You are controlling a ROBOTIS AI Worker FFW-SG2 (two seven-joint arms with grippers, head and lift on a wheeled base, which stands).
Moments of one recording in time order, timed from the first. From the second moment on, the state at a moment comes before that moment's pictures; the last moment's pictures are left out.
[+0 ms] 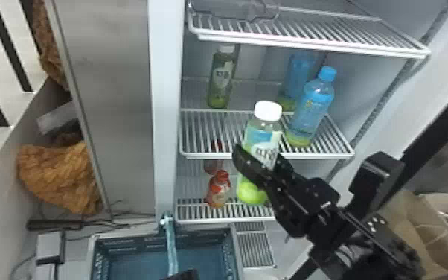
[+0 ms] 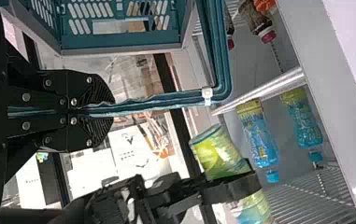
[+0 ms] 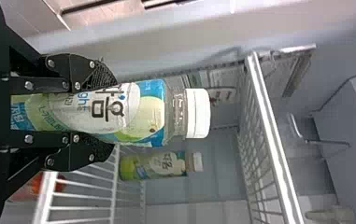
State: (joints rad) left arm 0.36 0.24 0.01 -2.01 1.13 1.16 -0.51; right arm 0.52 -0.13 -0.03 -2.47 -0.25 0.50 0.34
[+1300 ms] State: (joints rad) left arm 0.36 0.24 0.01 -2.01 1.13 1.16 -0.51; right arm 0.47 -0.18 0.00 -2.48 -0.25 1.22 0.50
